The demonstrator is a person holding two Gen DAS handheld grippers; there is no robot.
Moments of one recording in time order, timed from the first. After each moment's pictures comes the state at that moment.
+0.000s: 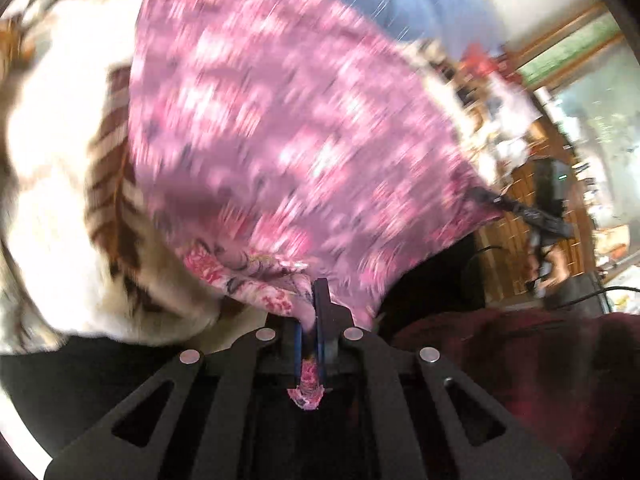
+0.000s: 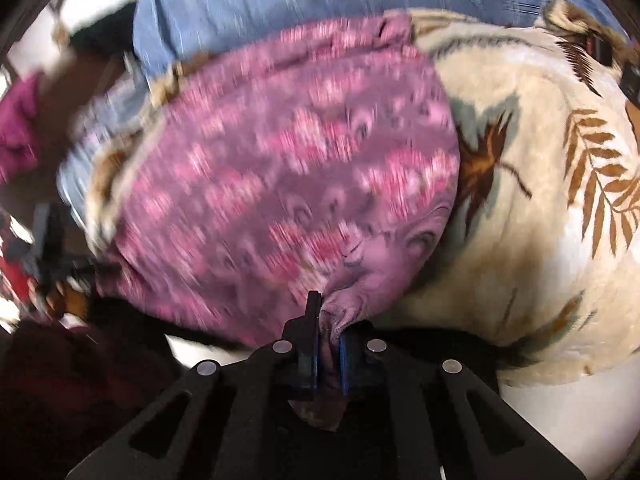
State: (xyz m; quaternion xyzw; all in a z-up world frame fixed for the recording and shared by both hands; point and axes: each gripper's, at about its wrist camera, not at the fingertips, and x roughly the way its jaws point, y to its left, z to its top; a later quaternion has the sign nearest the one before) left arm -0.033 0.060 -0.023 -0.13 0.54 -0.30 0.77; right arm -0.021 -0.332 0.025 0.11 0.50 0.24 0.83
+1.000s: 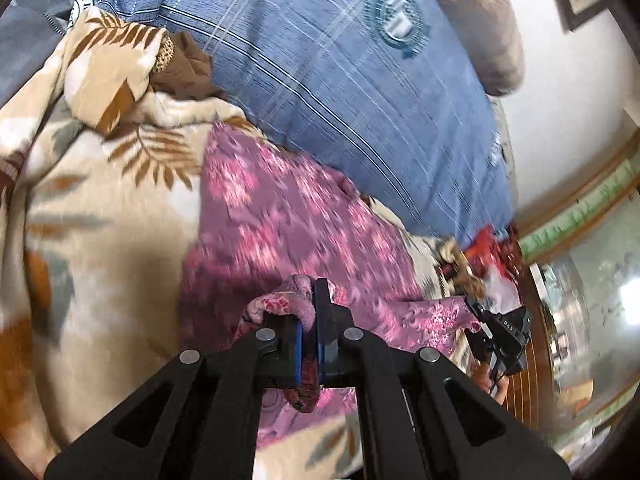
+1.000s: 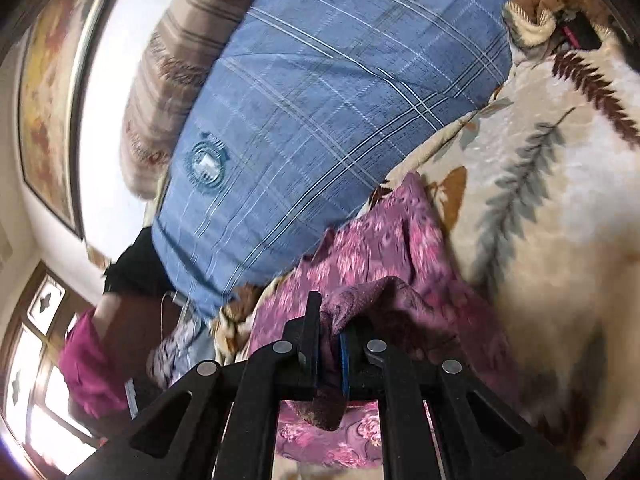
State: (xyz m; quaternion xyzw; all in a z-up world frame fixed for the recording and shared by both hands) left arm 0.162 0.150 0.029 -0.32 0.41 -0.20 0.83; right arm 0.175 -0.351 0.068 0.40 0.33 0.21 0.83
